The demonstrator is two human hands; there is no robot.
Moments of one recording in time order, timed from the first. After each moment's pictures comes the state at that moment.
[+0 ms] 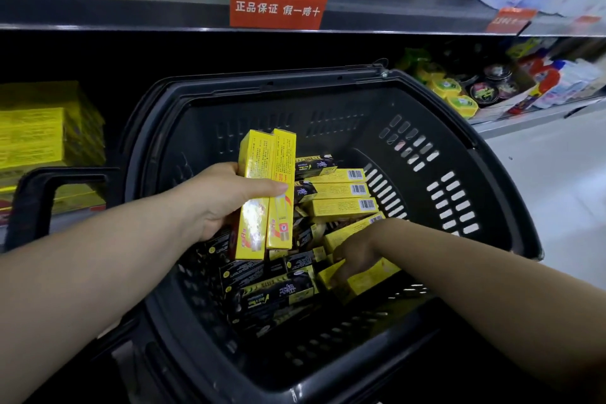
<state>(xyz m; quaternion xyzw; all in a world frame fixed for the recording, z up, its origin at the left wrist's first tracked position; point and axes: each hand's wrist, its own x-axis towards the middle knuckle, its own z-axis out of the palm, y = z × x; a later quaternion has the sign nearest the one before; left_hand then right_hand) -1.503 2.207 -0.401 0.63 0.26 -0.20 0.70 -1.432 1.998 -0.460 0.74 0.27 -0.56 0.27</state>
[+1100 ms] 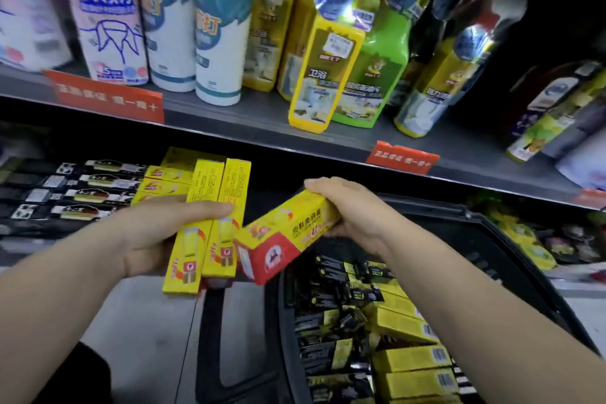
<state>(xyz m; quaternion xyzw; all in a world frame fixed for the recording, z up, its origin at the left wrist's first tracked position) -1.617 2.380 -0.341 0.54 0.29 -0.07 0.78 -1.443 2.207 -0.320 0.76 0.18 -0.38 -0.50</state>
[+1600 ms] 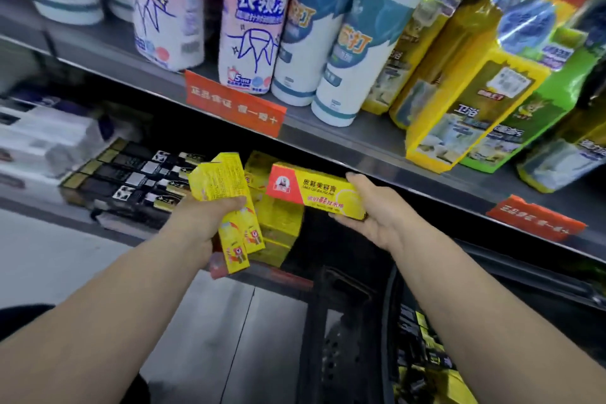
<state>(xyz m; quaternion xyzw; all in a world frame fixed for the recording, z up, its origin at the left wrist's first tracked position) -1.619 2.460 -0.416 0.37 0.51 0.21 0.75 -1.435 2.339 -0.366 0.73 0.03 -0.39 -0.56</state>
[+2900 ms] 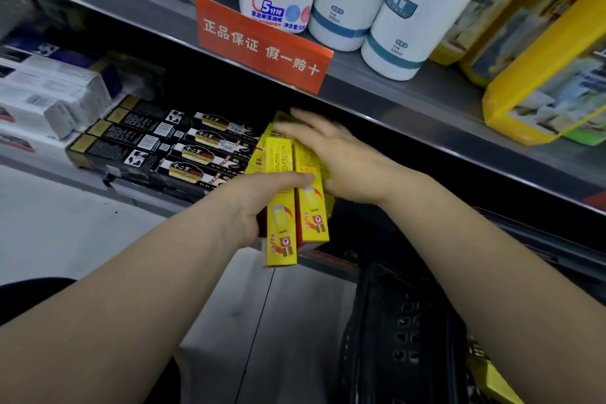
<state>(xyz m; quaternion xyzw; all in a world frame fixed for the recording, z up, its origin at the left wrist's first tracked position) -1.597 2.462 -0.416 0.40 0.46 0.01 0.79 -1.445 2.411 -0.396 0.71 0.69 -0.14 -0.04</state>
